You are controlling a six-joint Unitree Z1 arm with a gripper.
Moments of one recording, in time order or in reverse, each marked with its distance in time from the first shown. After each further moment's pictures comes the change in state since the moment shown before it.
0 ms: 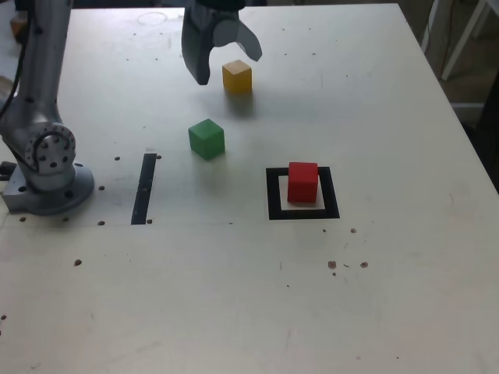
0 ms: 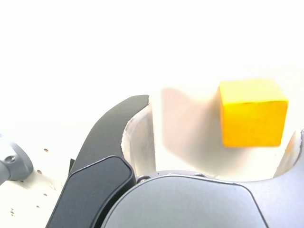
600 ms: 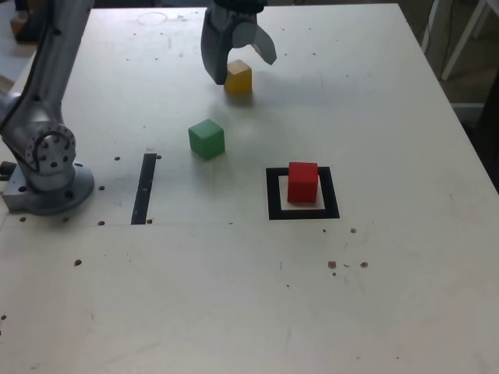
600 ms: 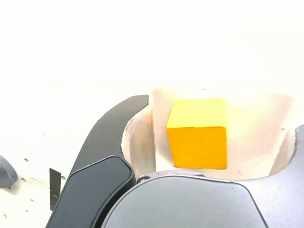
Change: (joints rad) arm 0.007 0.149 -0.193 0.072 -0.011 0.029
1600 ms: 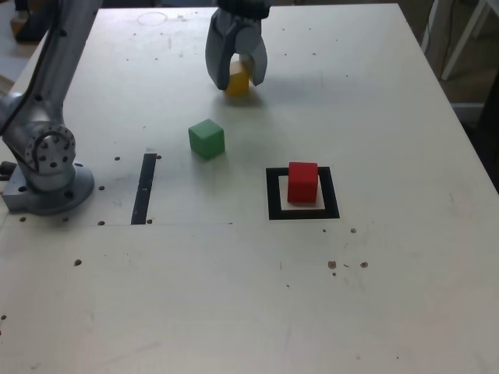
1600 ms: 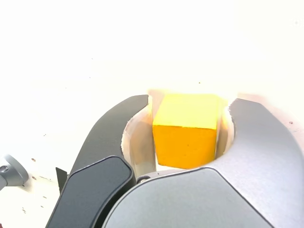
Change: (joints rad) arm -0.012 0.045 -0.036 0.034 -0.021 0.064
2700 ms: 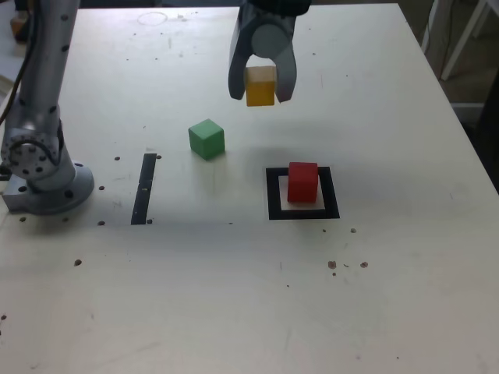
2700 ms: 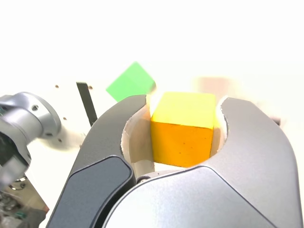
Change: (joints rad) arm -0.529 -0.235 0.006 0.205 -0.029 -0.151
